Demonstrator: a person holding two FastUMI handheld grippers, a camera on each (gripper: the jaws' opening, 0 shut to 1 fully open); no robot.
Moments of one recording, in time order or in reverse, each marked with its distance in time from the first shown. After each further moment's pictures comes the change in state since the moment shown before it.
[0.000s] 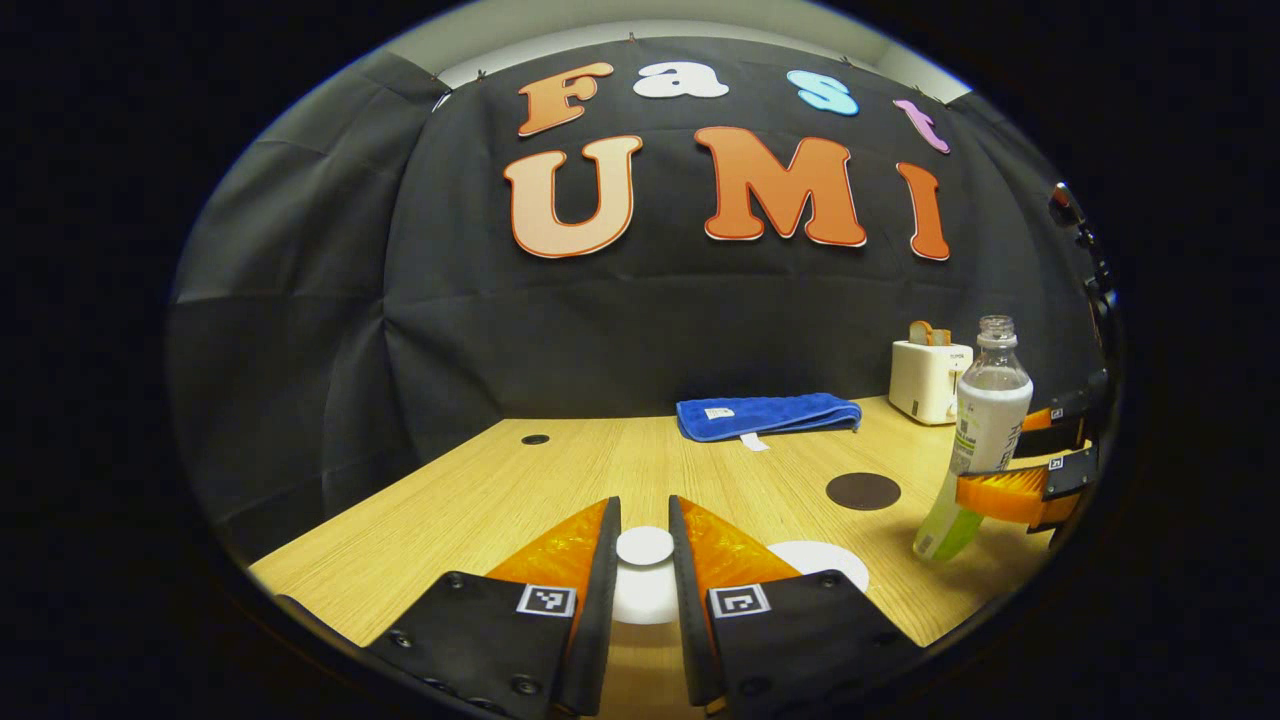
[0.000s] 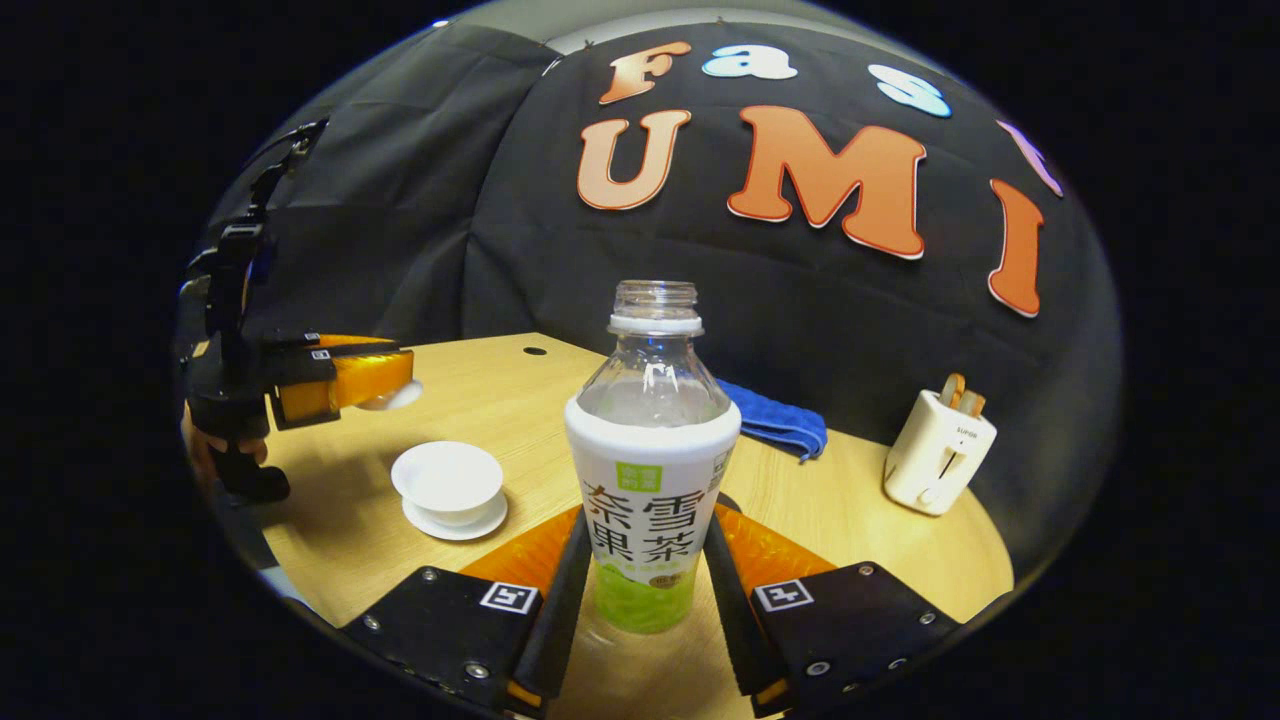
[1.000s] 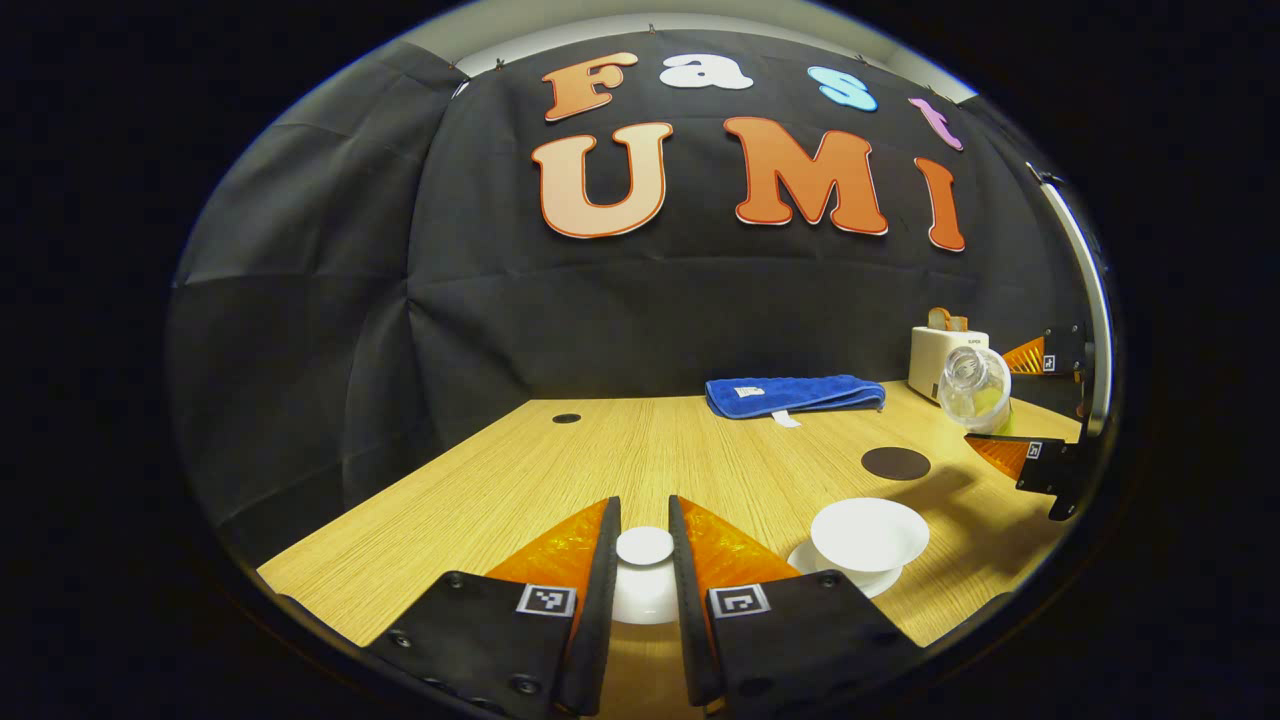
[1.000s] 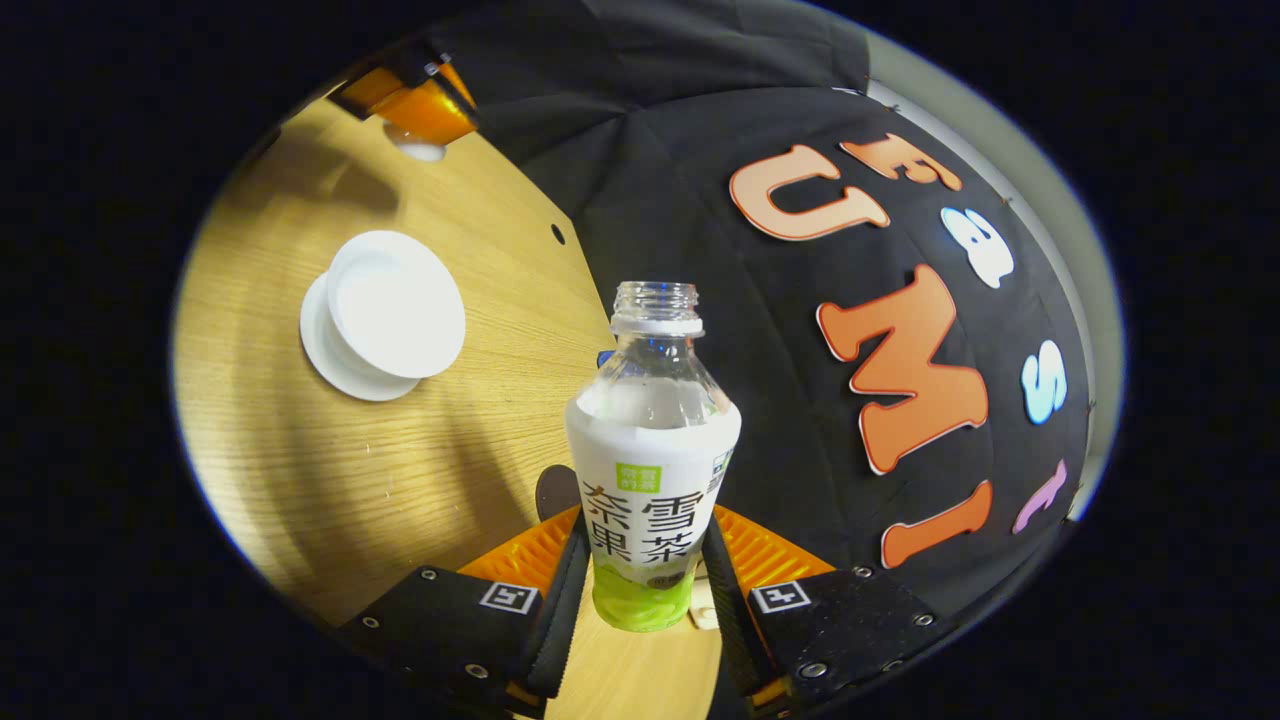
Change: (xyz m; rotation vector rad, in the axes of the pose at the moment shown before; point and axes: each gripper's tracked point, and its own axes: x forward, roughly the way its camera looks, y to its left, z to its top) left arm -0.010 0.049 -0.029 -0.003 0.044 0.023; right arm 0.026 -0.005 0.019 -0.907 0.040 -0.202
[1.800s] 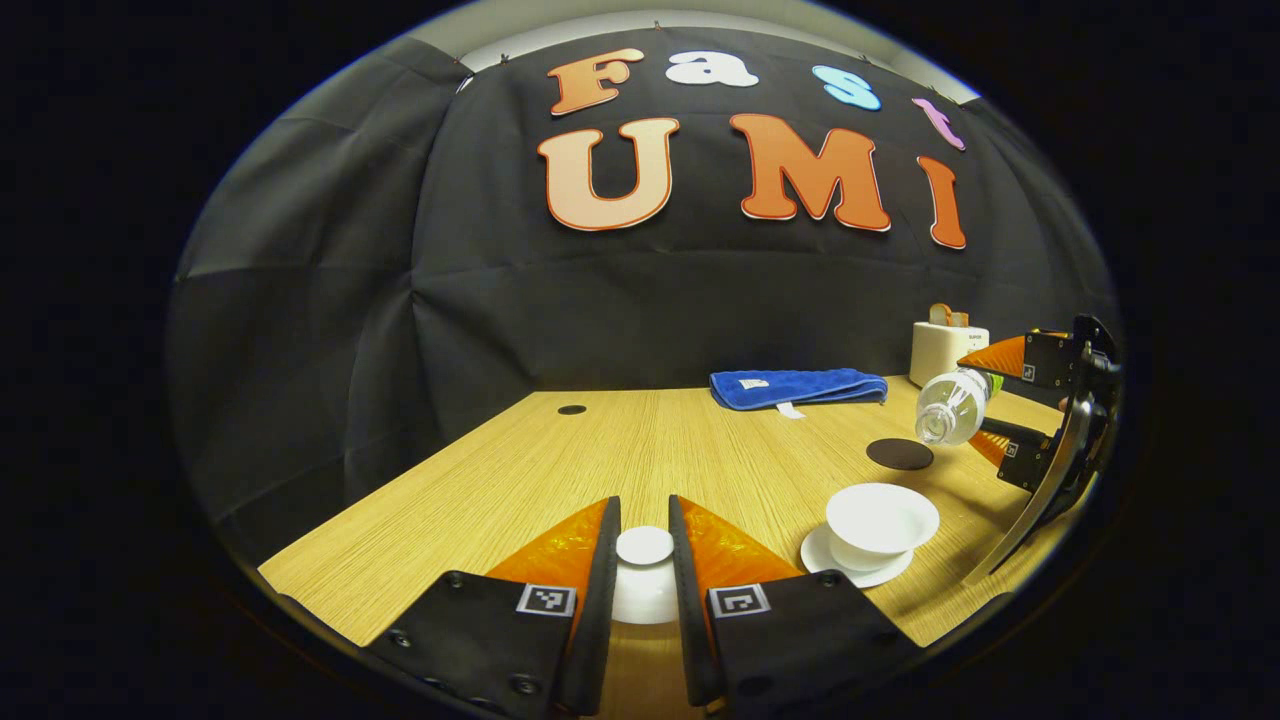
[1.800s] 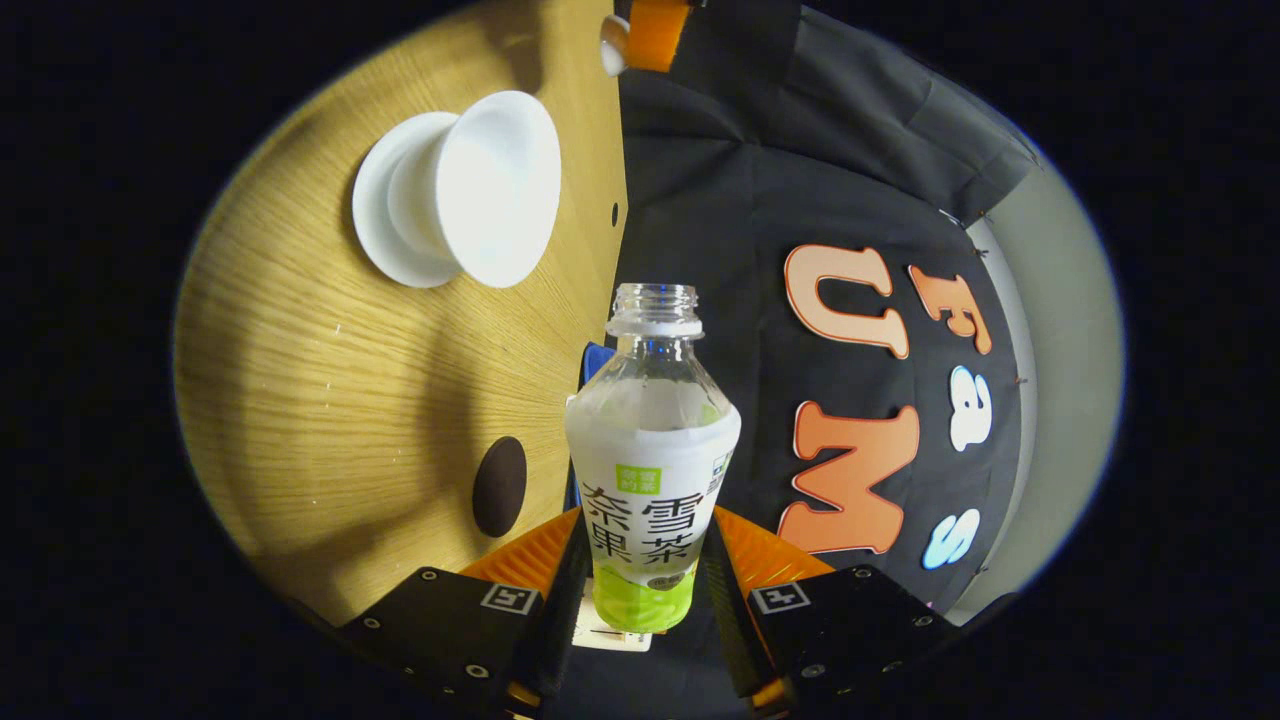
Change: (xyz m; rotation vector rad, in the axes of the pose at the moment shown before) left arm -0.005 0.012 -0.009 -0.007 0.014 -0.006; right arm 0.020 -0.007 0.013 -0.483 -0.064 -0.166
